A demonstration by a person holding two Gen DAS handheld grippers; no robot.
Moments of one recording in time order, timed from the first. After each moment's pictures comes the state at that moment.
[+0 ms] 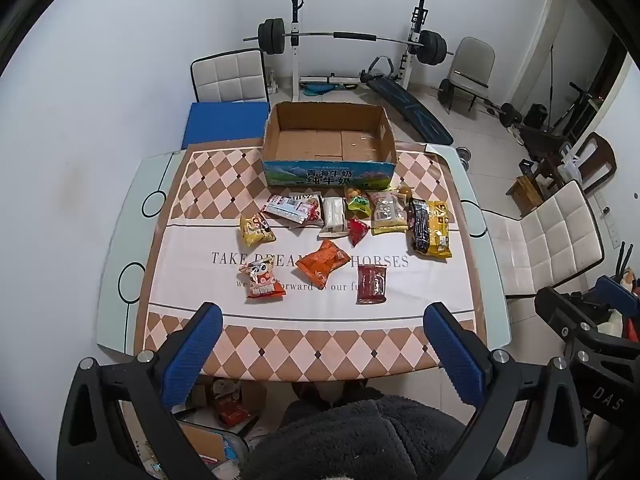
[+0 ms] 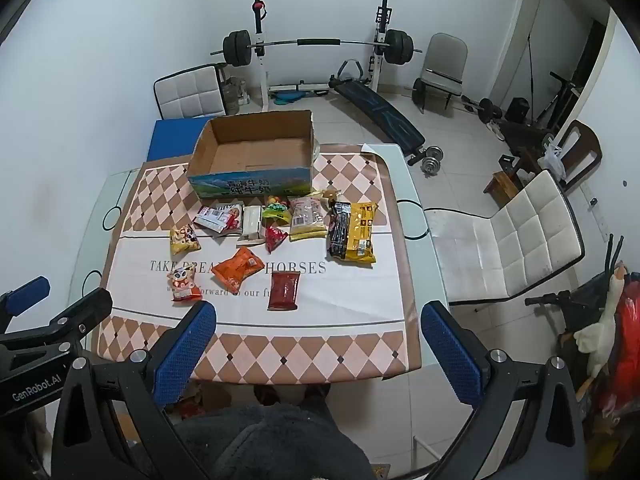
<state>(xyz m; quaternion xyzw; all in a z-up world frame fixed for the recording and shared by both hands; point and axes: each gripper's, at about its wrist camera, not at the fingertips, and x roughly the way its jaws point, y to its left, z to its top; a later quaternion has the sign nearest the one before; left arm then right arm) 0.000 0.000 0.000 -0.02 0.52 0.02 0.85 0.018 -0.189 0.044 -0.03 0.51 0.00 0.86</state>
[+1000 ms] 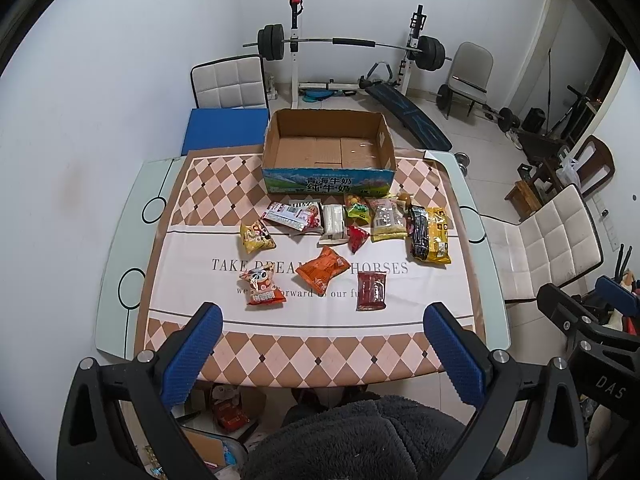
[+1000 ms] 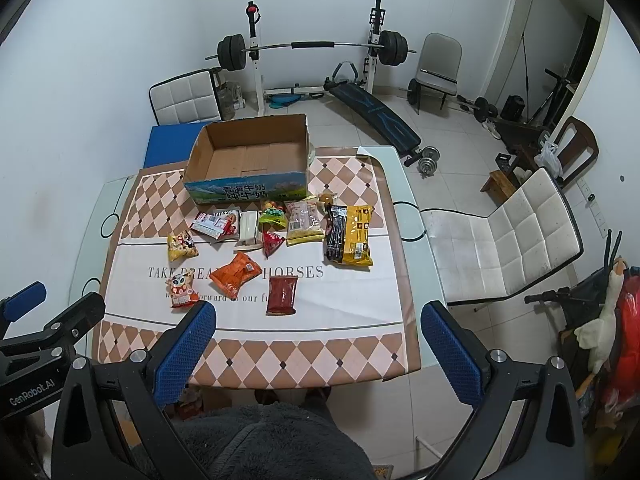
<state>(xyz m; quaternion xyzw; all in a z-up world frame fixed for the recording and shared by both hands) 0.005 -0.003 0.012 -0.03 0.51 0.01 0.86 0.021 -0.194 0.047 -0.02 0.51 0.00 0.86</state>
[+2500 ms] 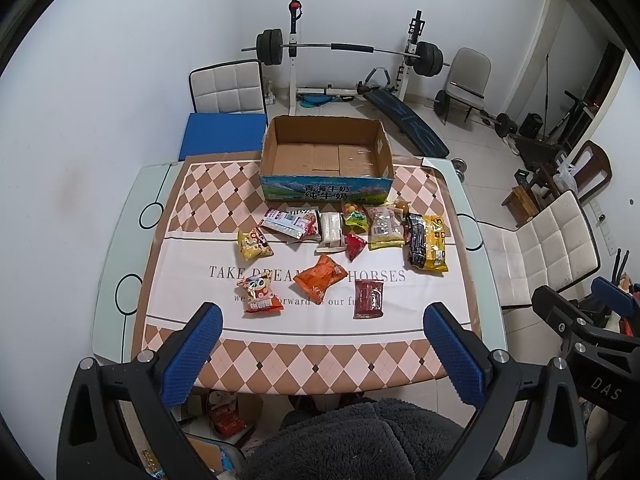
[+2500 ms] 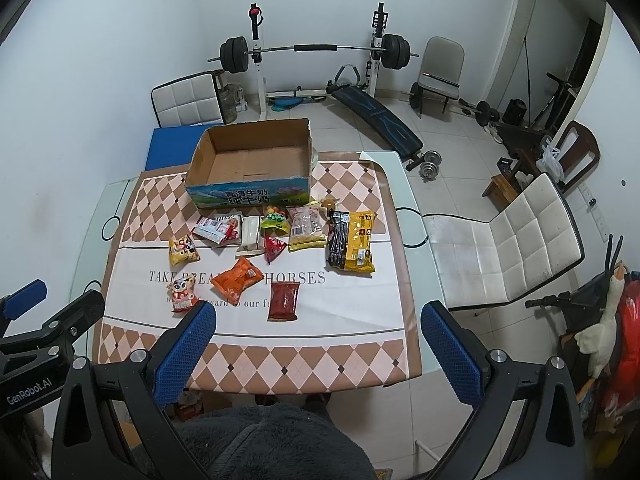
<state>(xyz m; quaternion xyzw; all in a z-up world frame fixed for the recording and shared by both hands) 0.008 -0.001 0.015 -0.03 0.50 0.01 0.86 0.029 -0.197 0.062 -0.03 0.50 0.00 0.86</state>
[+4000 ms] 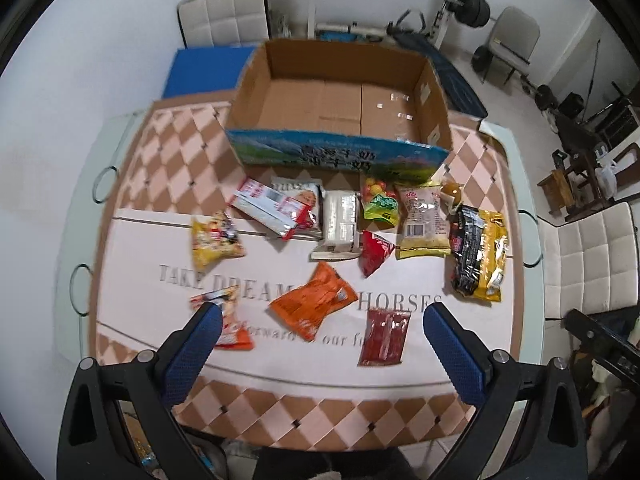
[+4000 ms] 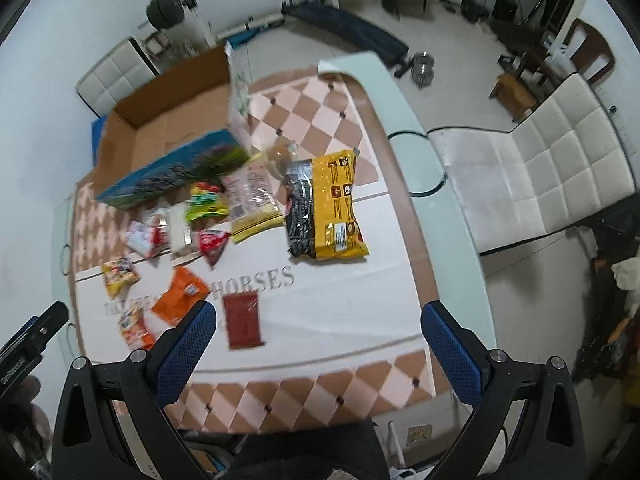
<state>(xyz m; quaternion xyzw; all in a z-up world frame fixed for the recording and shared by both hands) 0.199 -0.014 -0.168 -0.05 0.60 0.05 0.79 0.223 -0.281 -0.159 0.08 0.63 -0.04 0.77</state>
